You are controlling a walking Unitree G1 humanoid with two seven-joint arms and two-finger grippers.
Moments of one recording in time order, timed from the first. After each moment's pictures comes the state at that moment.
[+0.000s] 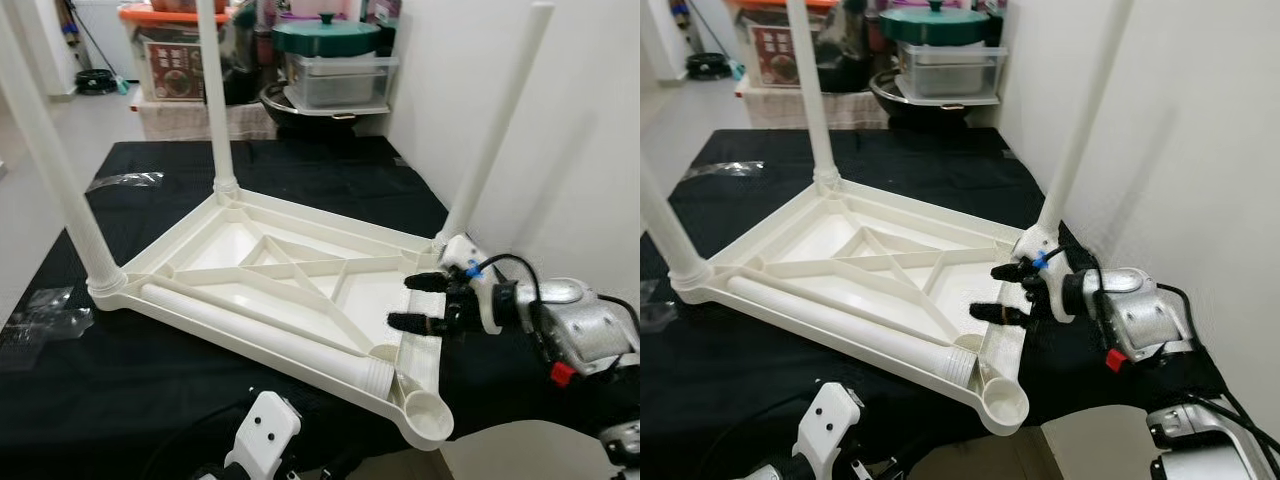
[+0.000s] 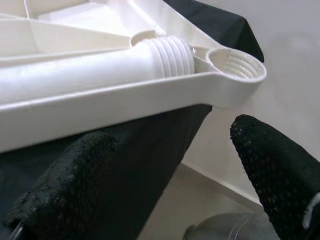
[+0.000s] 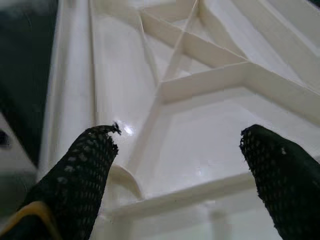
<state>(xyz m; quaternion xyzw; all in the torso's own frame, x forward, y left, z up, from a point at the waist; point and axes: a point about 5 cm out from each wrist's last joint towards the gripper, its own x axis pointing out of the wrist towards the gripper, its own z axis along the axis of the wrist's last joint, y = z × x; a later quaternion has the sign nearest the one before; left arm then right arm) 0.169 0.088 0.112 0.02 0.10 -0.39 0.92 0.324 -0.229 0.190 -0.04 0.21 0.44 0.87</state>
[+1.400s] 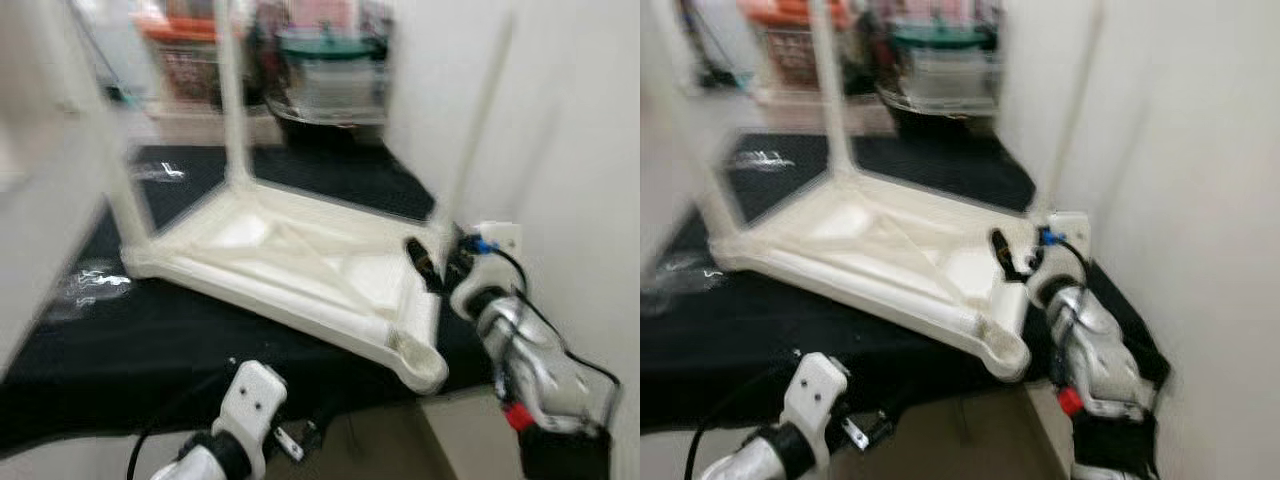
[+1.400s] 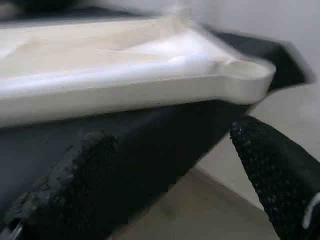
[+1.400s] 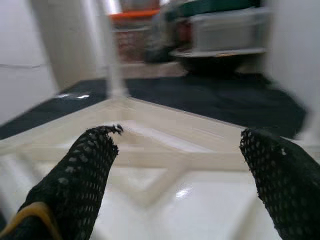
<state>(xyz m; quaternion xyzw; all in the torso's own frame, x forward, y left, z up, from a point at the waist) 0.185 0.093 0.113 0.03 0.05 -0.31 0.95 0.322 -0.197 0.196 0.05 -0.01 0.08 1.00</state>
